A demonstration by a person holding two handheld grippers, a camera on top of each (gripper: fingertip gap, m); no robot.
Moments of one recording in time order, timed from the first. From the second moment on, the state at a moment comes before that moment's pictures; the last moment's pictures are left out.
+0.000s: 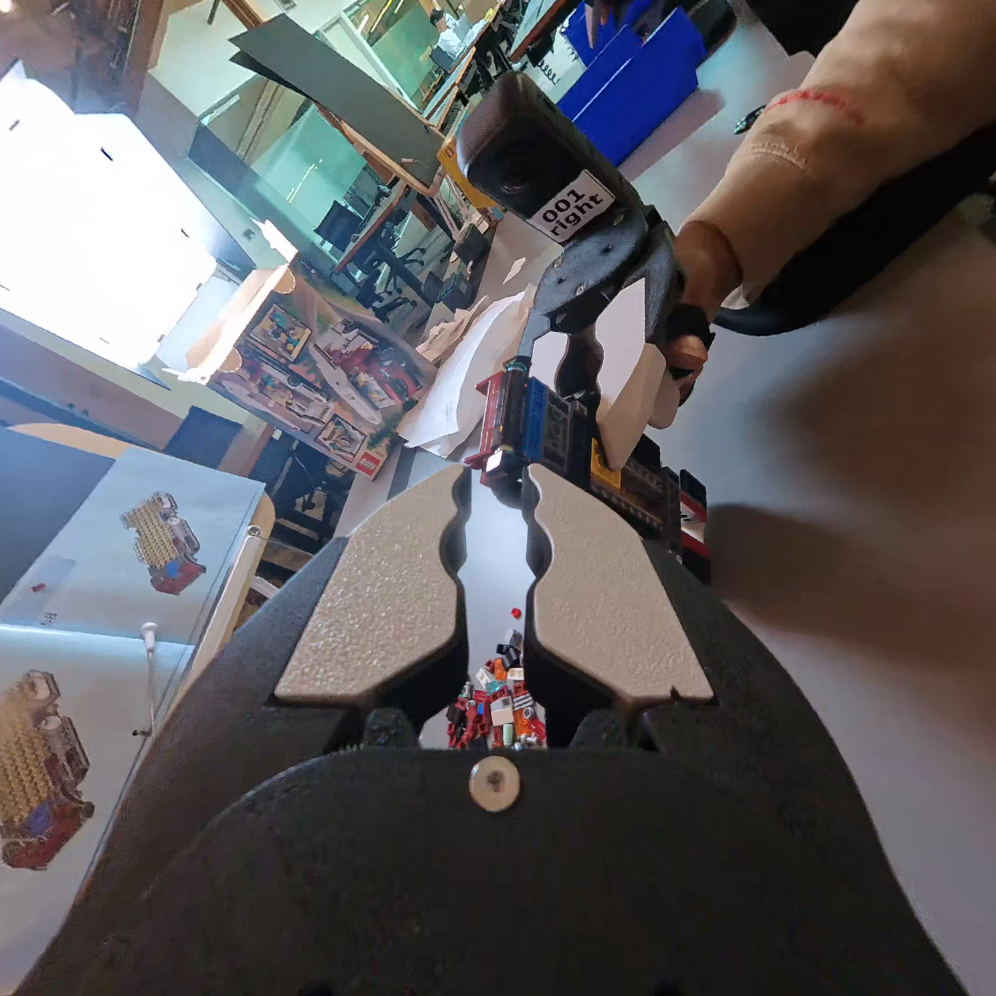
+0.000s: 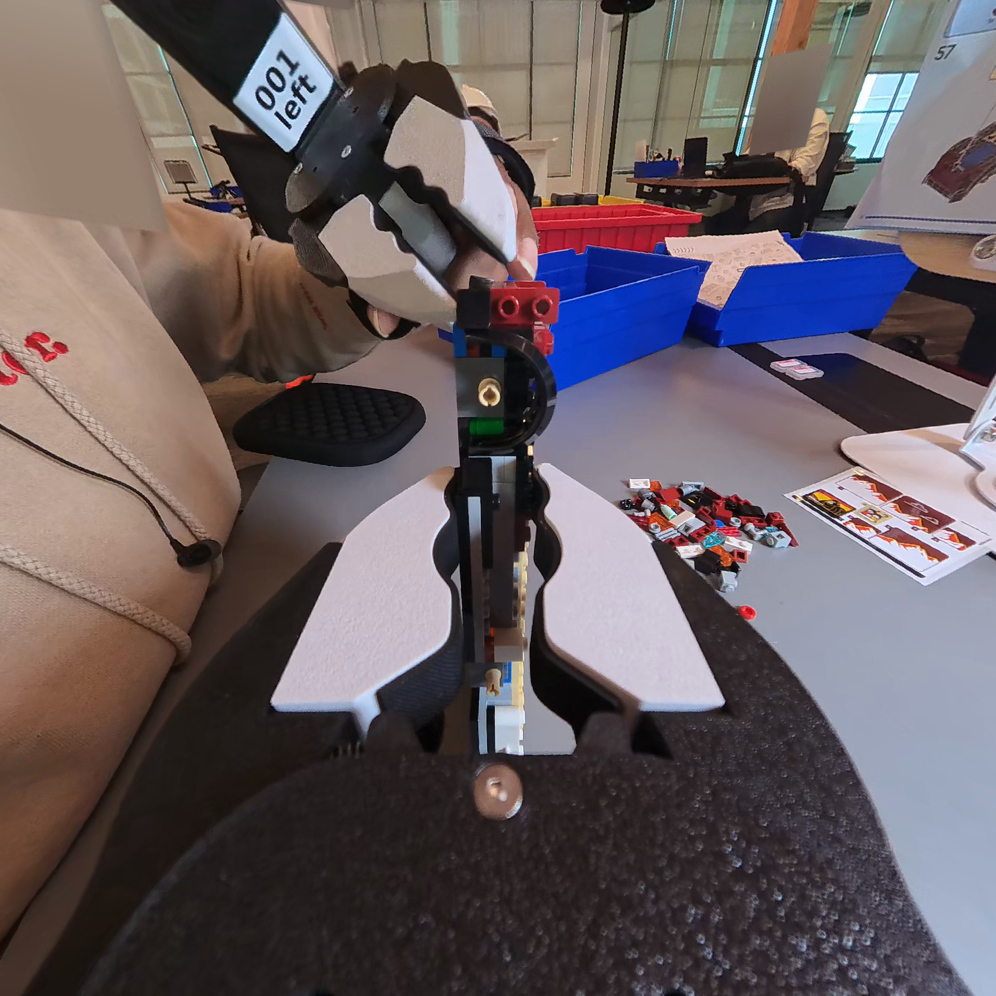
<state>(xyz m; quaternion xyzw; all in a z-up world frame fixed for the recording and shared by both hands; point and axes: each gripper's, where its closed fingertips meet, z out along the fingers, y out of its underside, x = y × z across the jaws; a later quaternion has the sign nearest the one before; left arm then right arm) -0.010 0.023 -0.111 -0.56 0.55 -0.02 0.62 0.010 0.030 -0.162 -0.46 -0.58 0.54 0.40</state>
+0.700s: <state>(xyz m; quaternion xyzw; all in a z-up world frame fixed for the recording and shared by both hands) -0.003 0.022 -0.111 -0.57 0.59 -0.02 0.58 0.010 0.030 -0.164 -0.46 -0.58 0.53 0.40</state>
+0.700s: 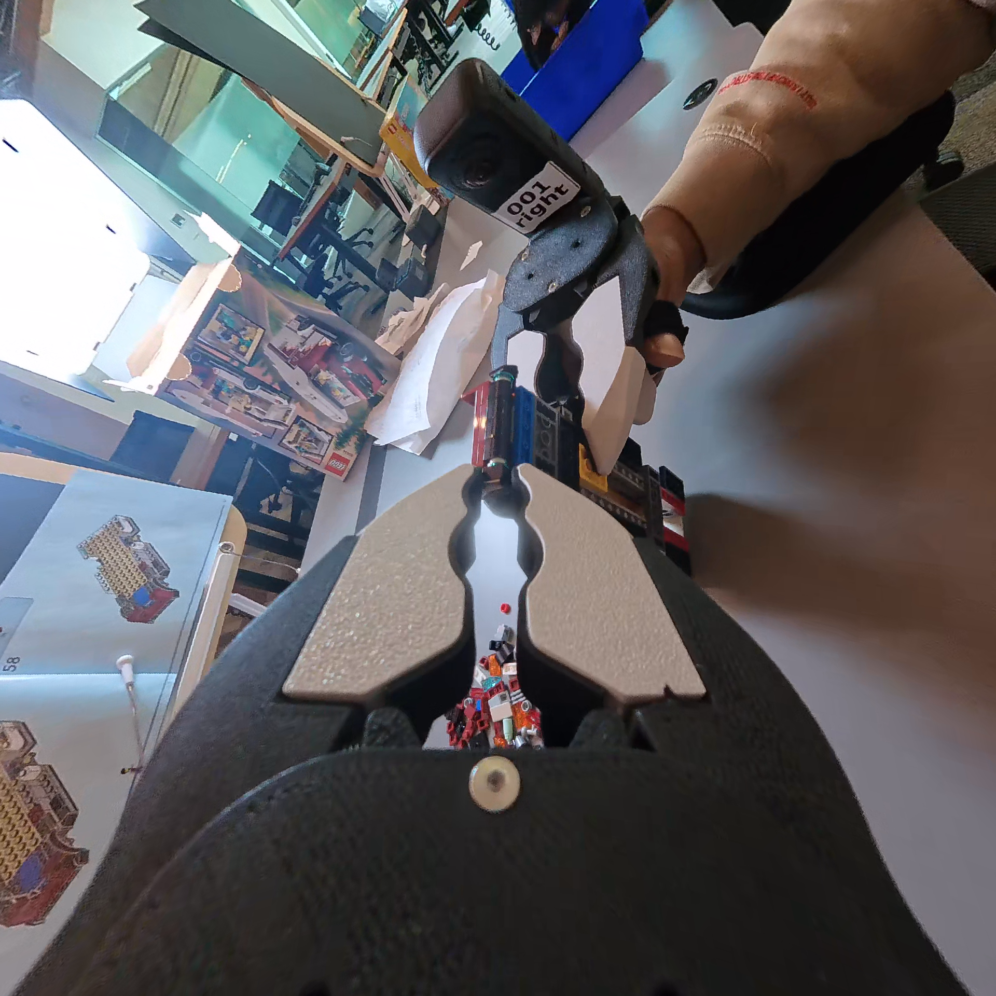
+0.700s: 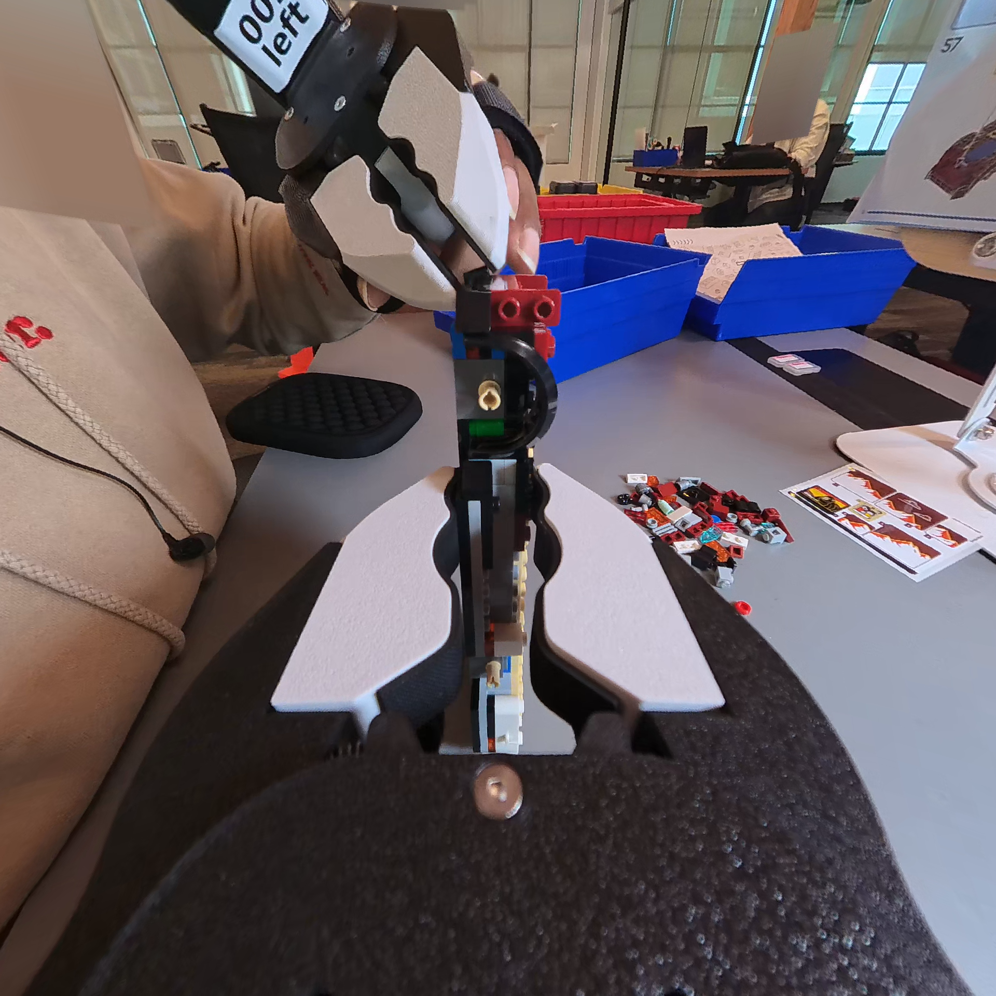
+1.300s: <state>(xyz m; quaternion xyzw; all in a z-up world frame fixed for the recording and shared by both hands) -0.003 0.020 -0.111 -0.57 0.56 -0.04 0.59 0.009 0.028 -0.164 -0.46 -0.59 0.53 0.40</state>
